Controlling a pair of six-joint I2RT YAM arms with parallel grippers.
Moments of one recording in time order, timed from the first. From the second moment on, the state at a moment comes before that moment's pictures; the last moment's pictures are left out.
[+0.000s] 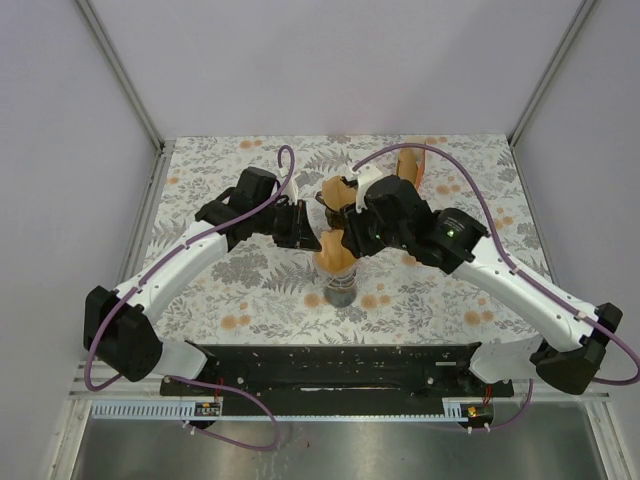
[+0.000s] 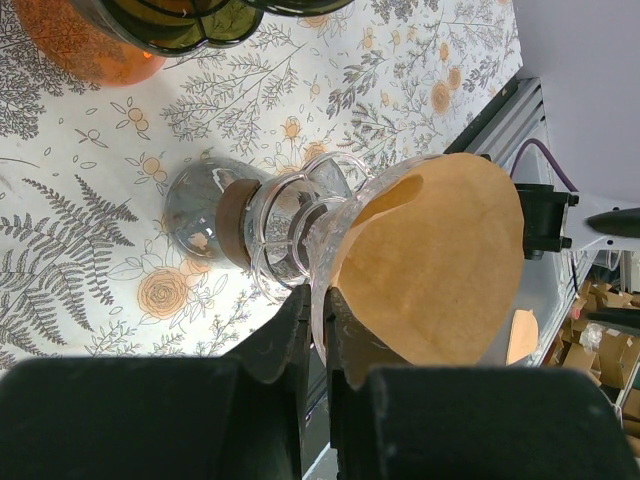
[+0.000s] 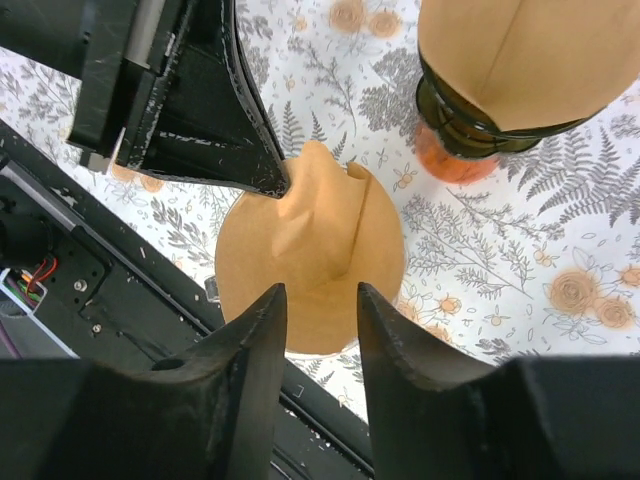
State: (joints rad) left arm -0.52 1.38 1.19 -0.59 0.59 -0.43; right arm 0.90 1.33 1.47 -0.81 0.08 0.28
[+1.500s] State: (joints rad) left arm -0.53 1.38 1.21 -0.60 0.58 -0.42; right arm 0.74 1.35 1.22 -0.65 -0.07 0.38
